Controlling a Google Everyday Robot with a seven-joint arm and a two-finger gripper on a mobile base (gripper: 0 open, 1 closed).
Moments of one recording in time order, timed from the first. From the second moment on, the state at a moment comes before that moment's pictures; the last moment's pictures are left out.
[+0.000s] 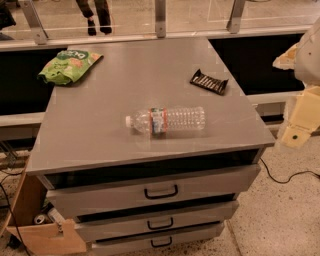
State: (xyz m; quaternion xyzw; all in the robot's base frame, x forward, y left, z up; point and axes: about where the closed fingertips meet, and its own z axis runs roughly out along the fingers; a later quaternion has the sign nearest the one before) arm 0.438 -0.216 0.978 -0.60 0.78 -0.04 0.16
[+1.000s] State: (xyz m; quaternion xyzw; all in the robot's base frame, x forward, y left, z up) arm 0.482 -0.178 0.952 -0.62 0.76 0.00 0.20
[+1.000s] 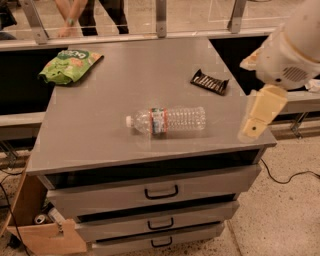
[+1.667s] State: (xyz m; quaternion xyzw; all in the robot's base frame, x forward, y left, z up) arm 0.552 -0.095 0.900 -0.65 0.72 0.06 0.25
